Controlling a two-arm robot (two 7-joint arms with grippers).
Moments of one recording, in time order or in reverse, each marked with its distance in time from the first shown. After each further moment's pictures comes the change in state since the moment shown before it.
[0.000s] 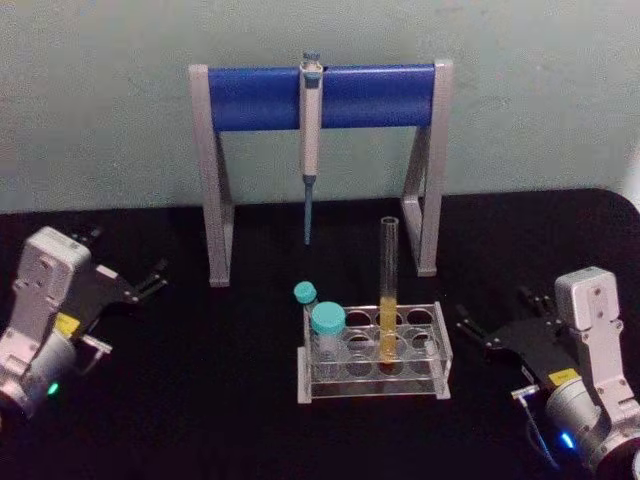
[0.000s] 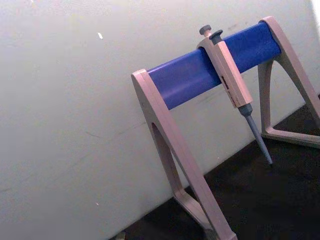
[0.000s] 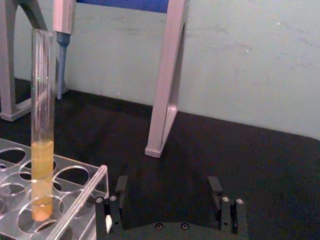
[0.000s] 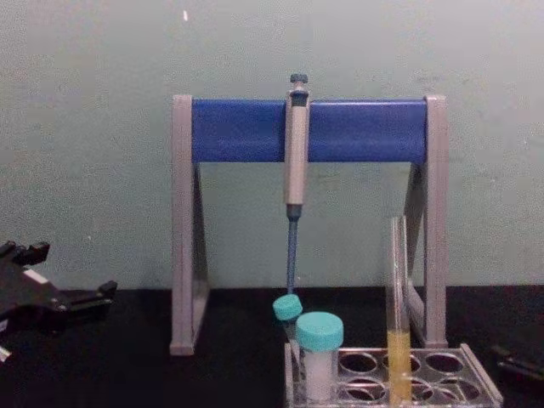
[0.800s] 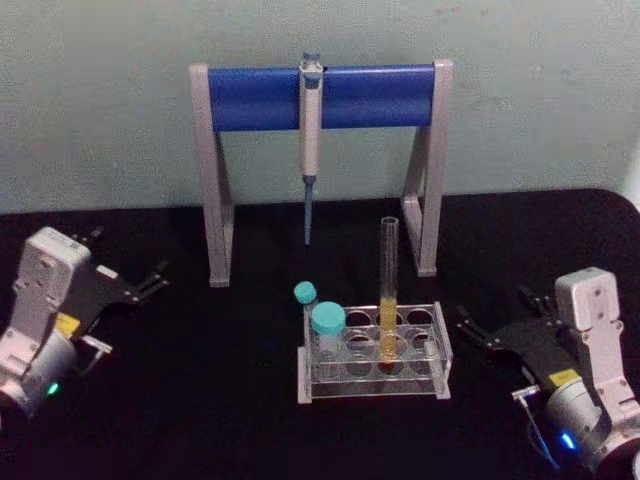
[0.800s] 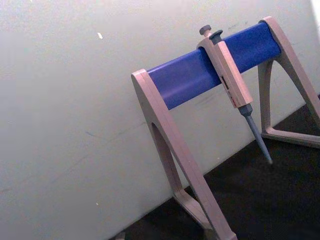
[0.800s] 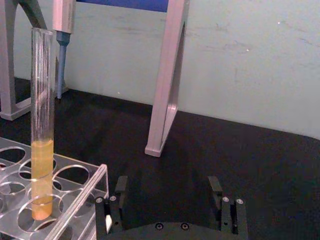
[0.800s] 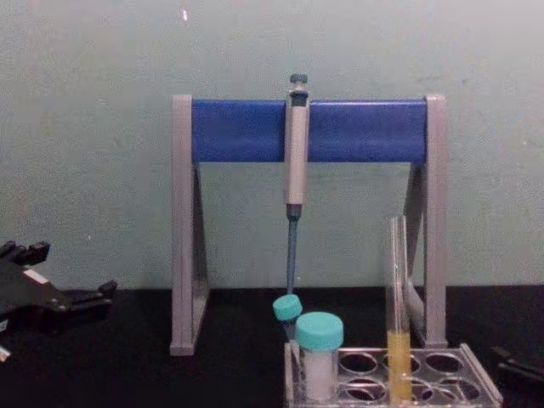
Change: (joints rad) left arm 0.000 0.000 0.000 0.000 0.000 0.000 0.000; right arm -0.001 0.001 0.000 -0.001 0.000 0.002 -0.001
